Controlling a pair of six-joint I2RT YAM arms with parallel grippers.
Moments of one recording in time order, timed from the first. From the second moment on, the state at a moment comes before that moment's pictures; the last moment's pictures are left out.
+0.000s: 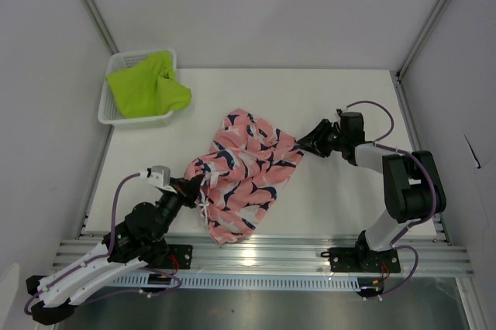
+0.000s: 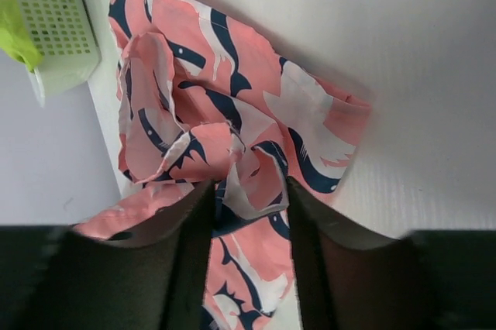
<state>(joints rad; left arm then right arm) -1.01 0.01 0.20 -0.18 -0.58 -0.37 0.15 1.65 0.79 0.17 -0.52 0.83</state>
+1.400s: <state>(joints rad) -1.08 0.61 0.36 0.03 -0.03 -0.24 -0.07 1.73 1.00 0.00 -0.37 0.76</state>
